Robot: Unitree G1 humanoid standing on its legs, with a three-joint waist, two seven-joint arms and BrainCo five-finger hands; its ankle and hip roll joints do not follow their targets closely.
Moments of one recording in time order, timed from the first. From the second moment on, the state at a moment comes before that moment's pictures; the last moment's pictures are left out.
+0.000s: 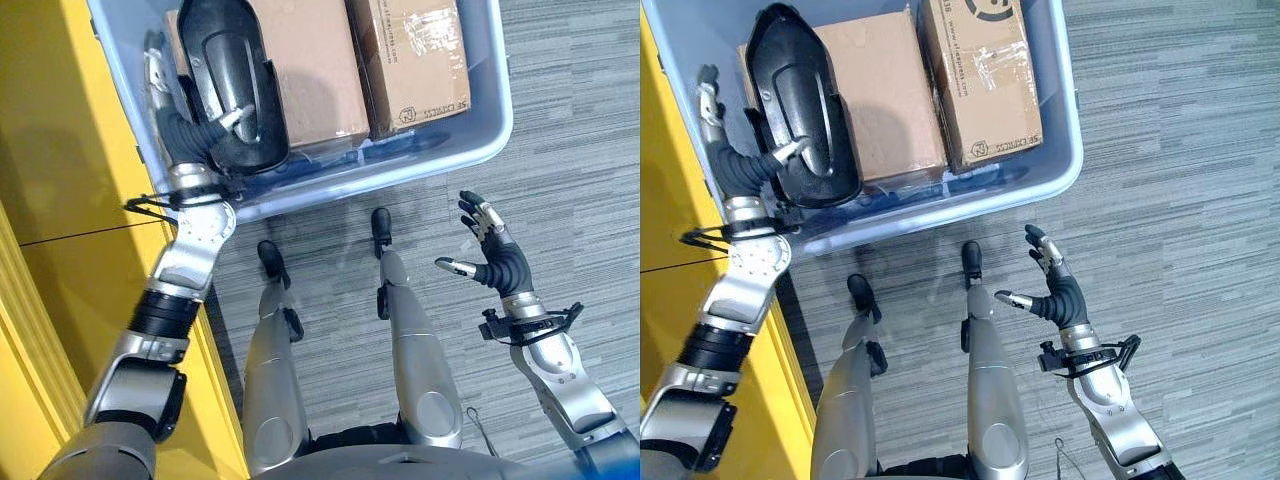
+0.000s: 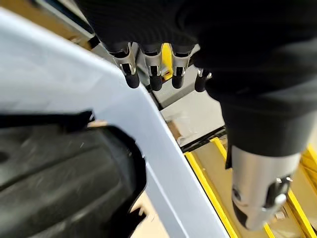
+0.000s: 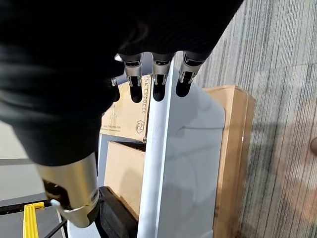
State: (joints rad) left arm -0.53 0.50 -0.13 0.11 0.01 -0.10 0.71; right arm 0.12 -0.56 0.24 -0.23 0.25 -0.29 -0.20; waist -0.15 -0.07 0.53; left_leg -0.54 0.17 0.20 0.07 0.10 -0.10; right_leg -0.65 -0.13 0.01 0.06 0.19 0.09
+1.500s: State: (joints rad) left arm -0.47 0.45 -0.04 0.06 -0.09 -0.12 0.83; right arm 0.07 -0.56 0.28 -0.24 0.21 -0.24 -0.28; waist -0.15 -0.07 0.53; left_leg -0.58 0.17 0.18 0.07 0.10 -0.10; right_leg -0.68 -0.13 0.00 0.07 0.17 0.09
